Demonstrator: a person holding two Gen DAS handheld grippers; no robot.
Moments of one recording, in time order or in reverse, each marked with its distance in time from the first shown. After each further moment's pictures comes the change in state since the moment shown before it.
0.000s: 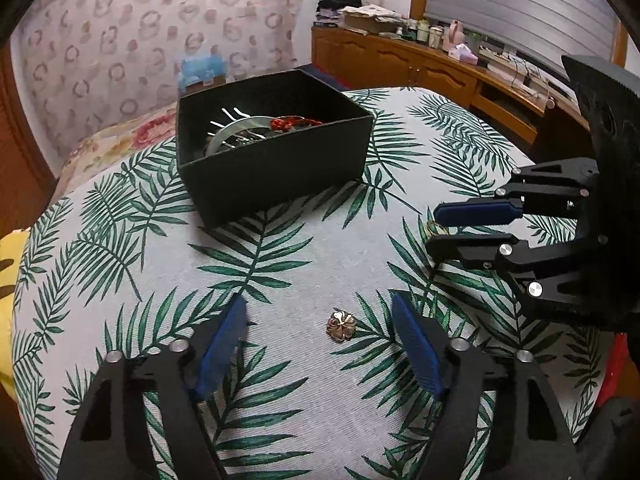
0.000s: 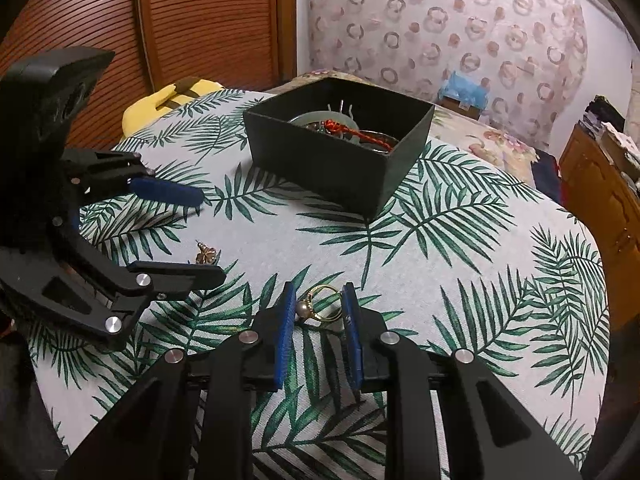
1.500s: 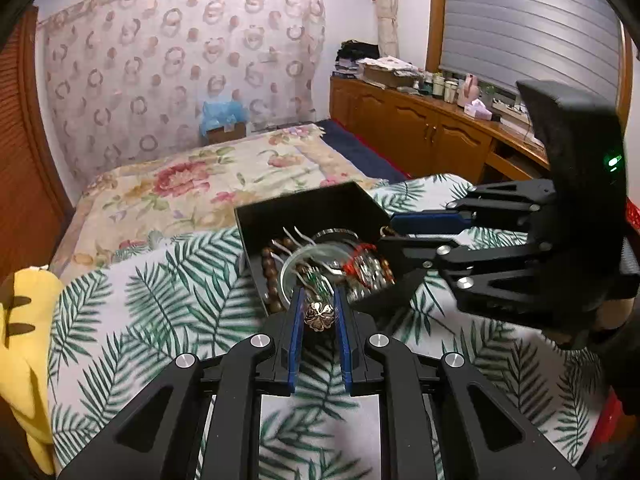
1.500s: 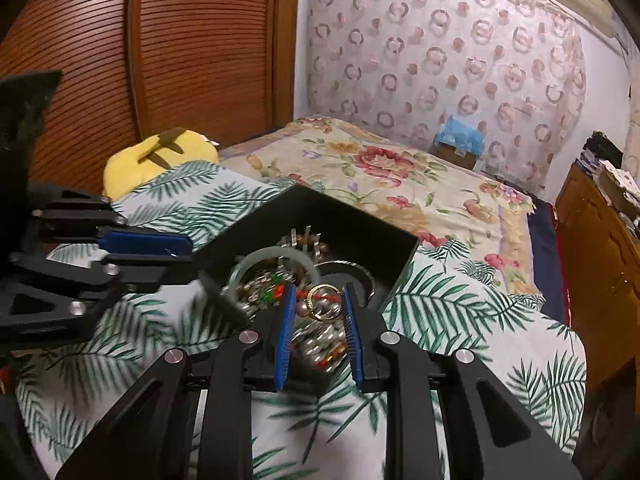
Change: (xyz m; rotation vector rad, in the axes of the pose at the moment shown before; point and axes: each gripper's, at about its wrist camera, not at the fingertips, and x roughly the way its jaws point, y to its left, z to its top) left arm -0.025 0.048 0.071 -0.045 -0.187 0.041; right arm 0.020 -0.031 0.101 -0.030 -0.142 -0.027
